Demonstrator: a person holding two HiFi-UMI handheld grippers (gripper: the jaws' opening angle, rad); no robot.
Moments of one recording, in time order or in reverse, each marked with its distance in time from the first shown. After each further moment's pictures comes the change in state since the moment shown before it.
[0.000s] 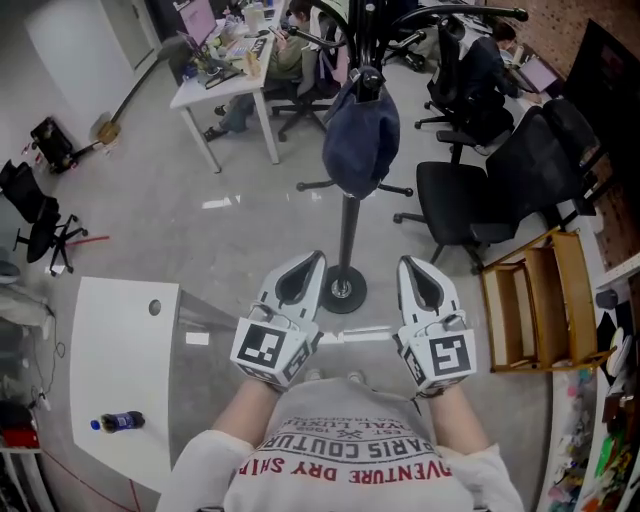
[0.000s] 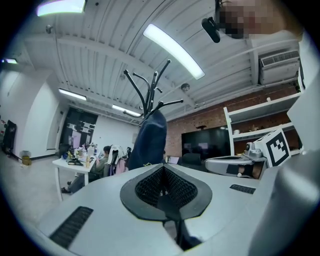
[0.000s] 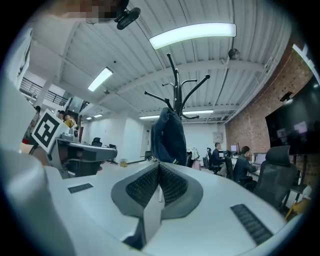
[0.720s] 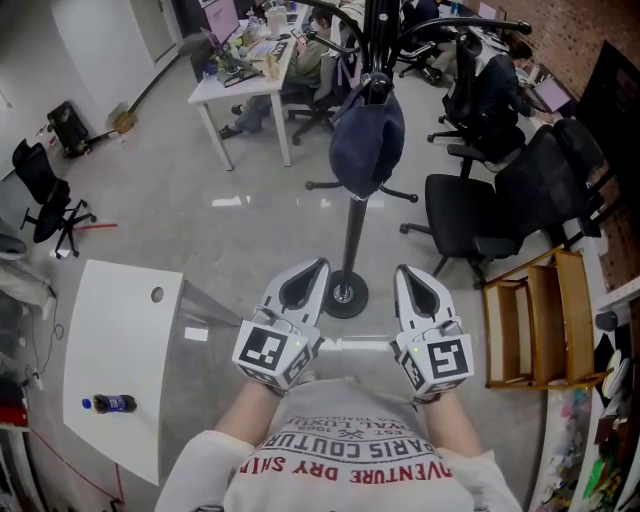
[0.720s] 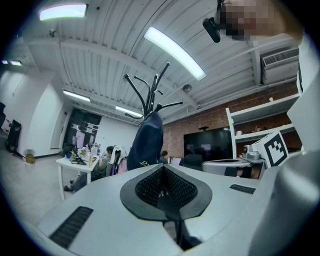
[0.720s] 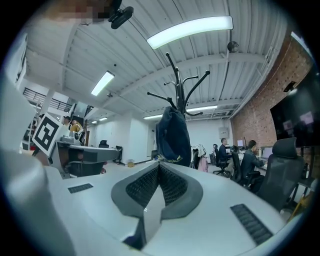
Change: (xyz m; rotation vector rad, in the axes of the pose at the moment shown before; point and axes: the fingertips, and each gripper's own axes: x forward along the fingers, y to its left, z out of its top) left arm -0.020 -0.020 0.001 -0.014 -0.014 0.036; right arm -0.016 0.010 -0.003 0.044 0.013 0.072
